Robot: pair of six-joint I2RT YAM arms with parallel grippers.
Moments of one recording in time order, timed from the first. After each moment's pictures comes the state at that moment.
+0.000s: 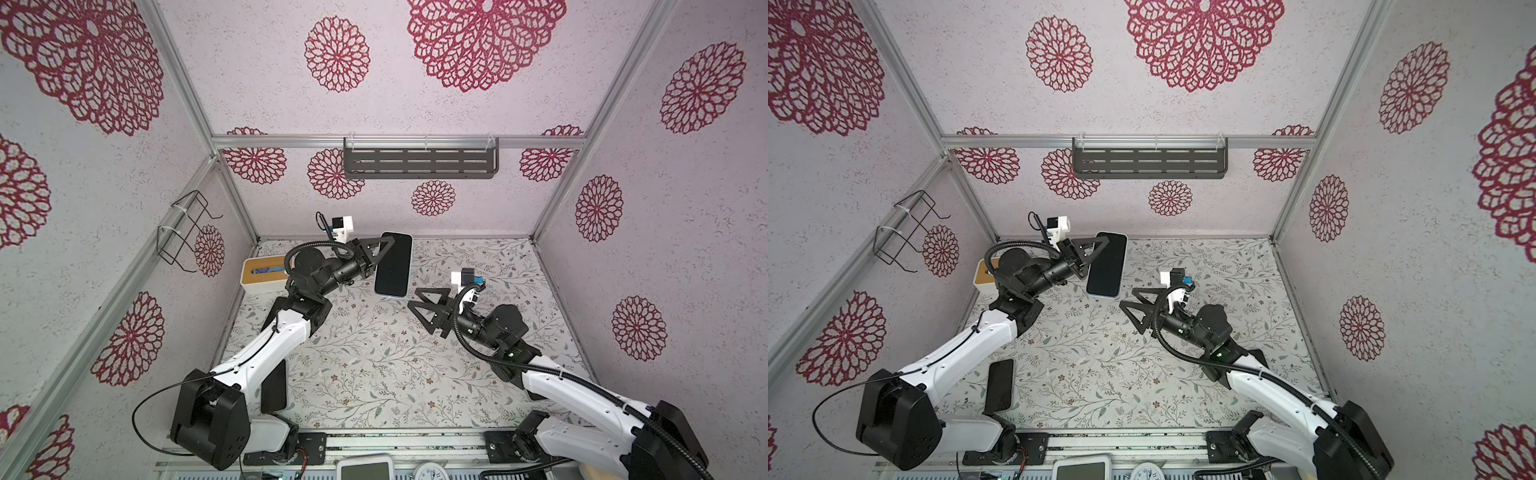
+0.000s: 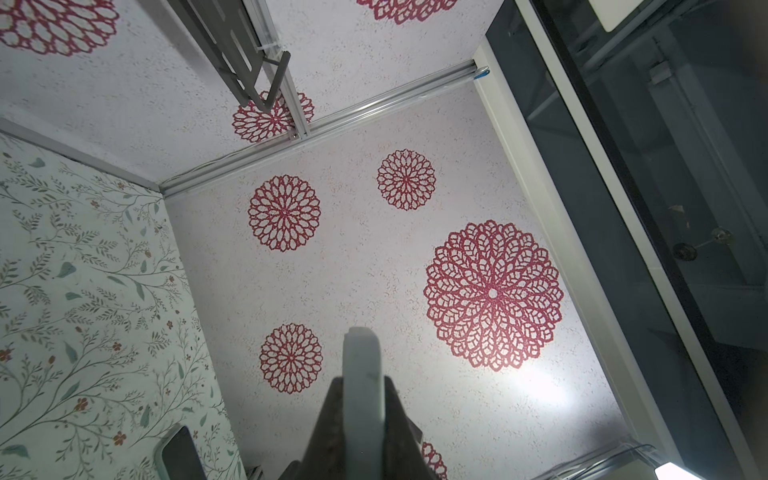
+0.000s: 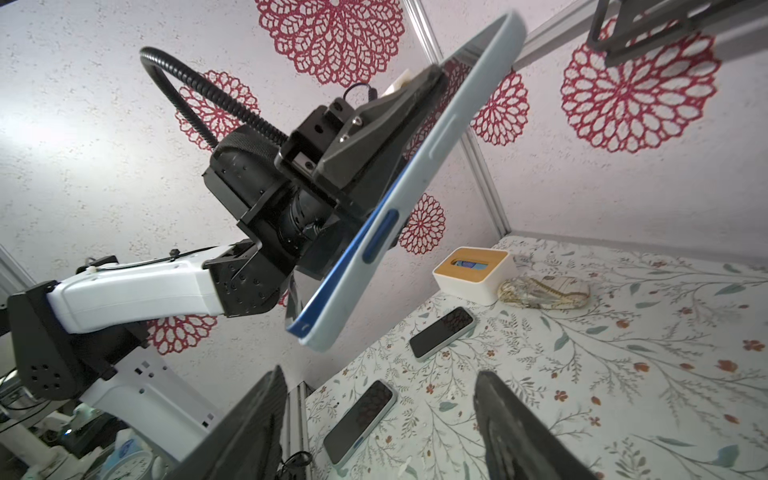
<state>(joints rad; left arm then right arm) -0.43 1.37 1.02 0.63 0.56 -1.41 0.74 1.08 0.61 0.69 -0.42 0.63</state>
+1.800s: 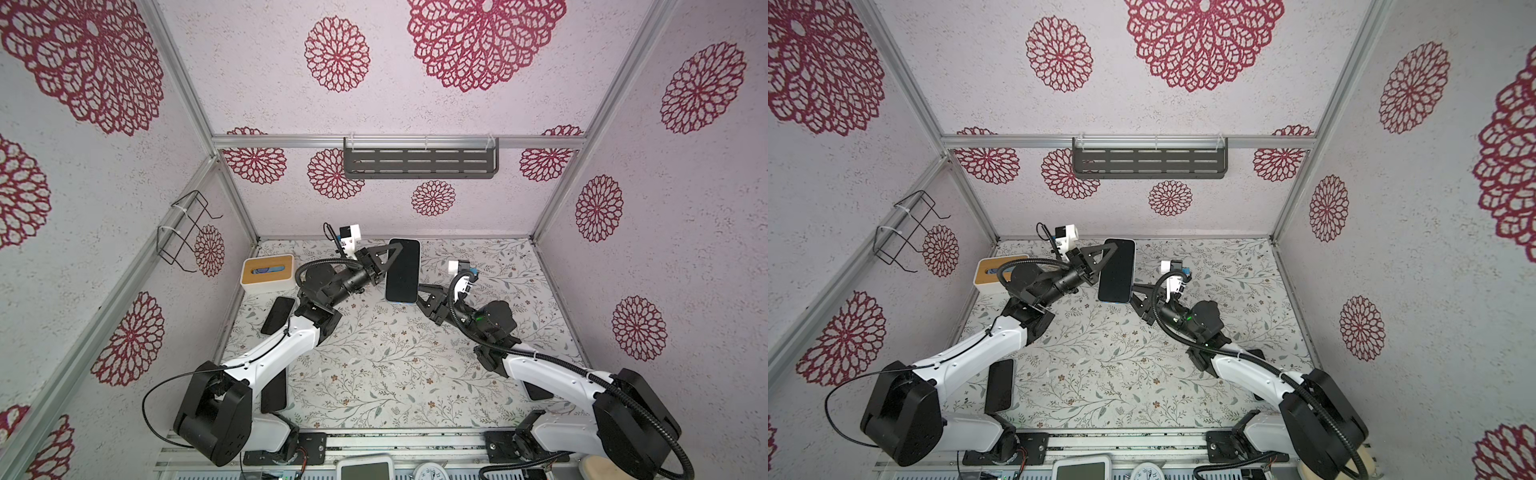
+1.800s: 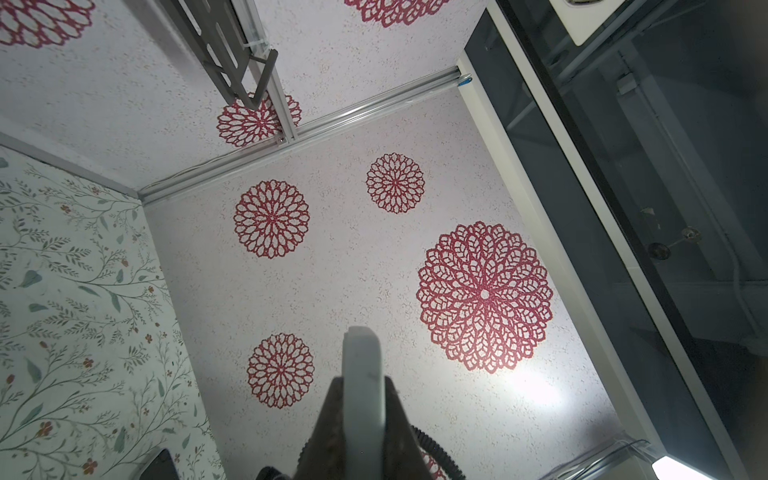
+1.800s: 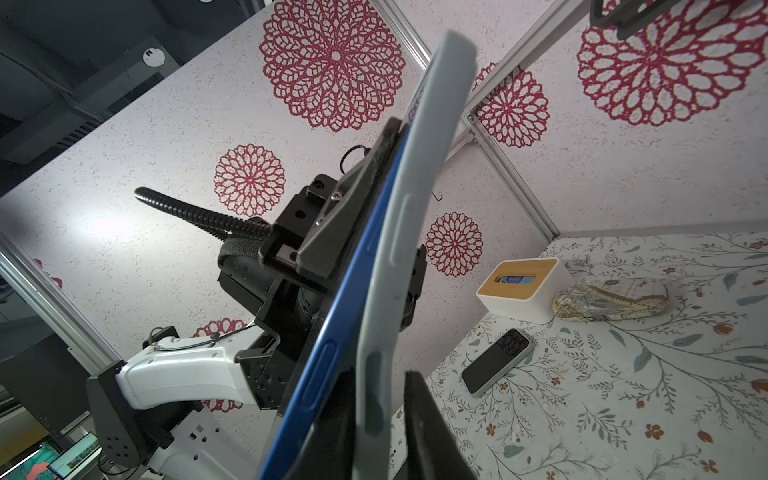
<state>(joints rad) -0.51 1.39 0.93 0.78 0.48 -1.41 0.68 1.27 0.62 1.01 -0.44 0.91</state>
